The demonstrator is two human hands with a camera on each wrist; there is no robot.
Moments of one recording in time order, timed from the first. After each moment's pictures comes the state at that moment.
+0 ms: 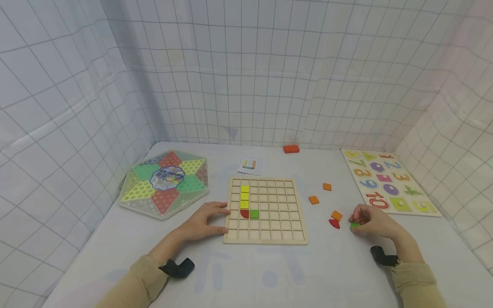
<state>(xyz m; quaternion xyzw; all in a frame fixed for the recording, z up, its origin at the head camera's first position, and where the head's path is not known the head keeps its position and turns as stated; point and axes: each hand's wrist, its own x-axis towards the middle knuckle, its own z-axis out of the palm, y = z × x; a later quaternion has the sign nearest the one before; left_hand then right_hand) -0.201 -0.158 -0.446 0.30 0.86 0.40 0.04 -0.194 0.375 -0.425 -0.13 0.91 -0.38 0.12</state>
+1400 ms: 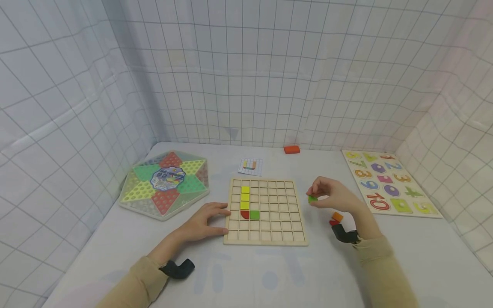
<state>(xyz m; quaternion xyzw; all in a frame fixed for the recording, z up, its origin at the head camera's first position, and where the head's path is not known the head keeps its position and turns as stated) -0.202 -0.159 -0.448 0.30 0.86 0.40 0.04 -0.238 0.265 -0.377 -0.27 0.84 -0.46 0.07</state>
